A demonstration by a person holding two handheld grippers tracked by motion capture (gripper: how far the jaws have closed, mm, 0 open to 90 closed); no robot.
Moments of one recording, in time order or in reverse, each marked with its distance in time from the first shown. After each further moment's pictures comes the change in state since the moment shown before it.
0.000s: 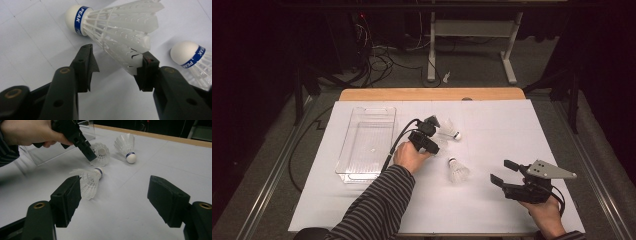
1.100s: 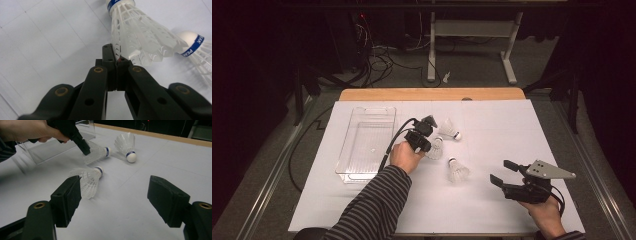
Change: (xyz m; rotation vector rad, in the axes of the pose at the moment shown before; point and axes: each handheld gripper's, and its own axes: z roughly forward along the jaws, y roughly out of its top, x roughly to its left) left arm 0.005 -0.001 -0.013 -0.004 0.001 0.023; right arm 0.000 0.000 0.001 0.007 -0.001 -0.007
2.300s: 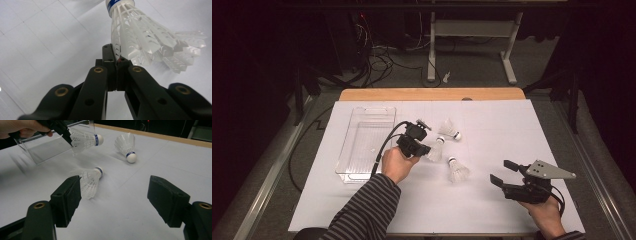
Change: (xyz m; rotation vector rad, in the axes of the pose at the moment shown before) left arm 0.002 -0.015 -0.052 -0.096 -0.181 0.022; right arm 0.000 0.000 0.000 -0.003 -0.001 -0.003
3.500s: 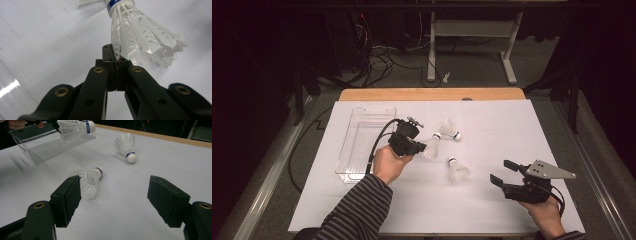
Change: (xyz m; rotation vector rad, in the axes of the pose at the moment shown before) left arm 0.006 0.009 -0.030 -0.046 -0.044 -0.009; right arm 0.000 0.000 0.000 -0.002 -0.001 0.001
